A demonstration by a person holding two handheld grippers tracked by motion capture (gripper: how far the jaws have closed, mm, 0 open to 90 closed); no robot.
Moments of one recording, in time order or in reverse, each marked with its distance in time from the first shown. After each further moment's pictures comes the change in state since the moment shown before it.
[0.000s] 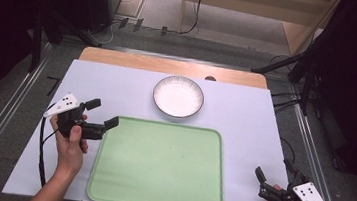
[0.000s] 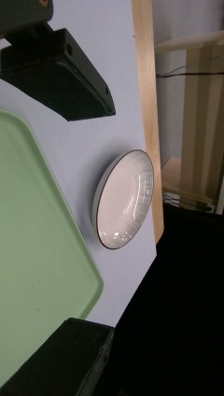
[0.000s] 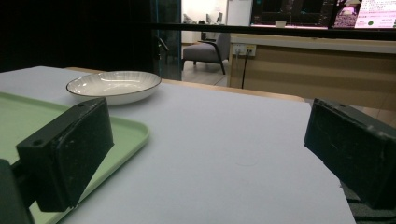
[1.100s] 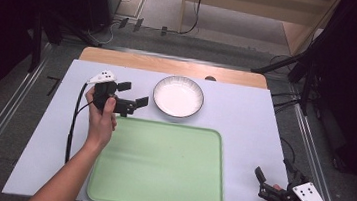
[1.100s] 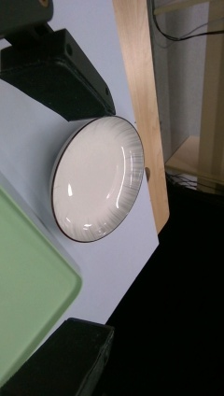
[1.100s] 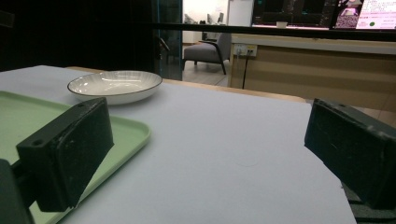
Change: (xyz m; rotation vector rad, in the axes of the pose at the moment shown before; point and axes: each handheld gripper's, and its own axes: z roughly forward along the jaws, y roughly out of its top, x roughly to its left) left arm 0.003 0.044 0.092 0.092 -0.083 -0.035; right arm 0.000 0.000 0.000 0.000 0.003 -0.004
